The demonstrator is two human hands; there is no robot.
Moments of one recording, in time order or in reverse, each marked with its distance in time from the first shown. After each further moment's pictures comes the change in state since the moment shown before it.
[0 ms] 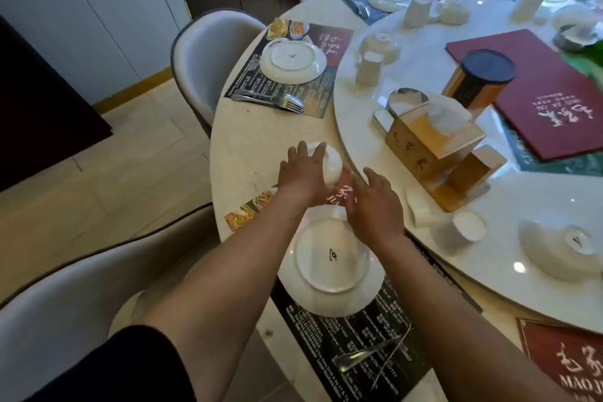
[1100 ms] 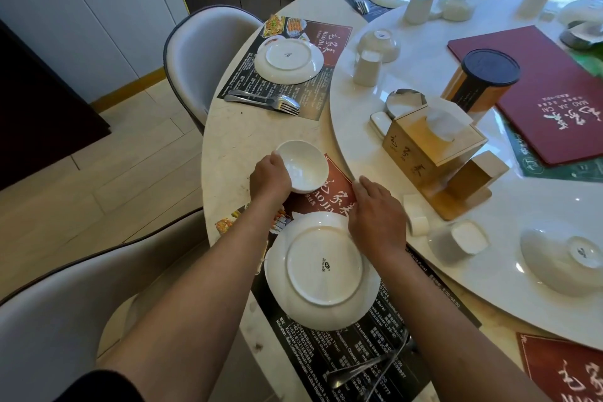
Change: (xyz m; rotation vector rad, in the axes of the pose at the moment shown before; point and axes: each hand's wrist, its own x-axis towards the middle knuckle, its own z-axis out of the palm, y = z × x) left_hand 0.011 -0.030 0.004 -0.757 0.221 -0.587; right_hand 0.006 0.018 0.009 -0.026 0.033 0.002
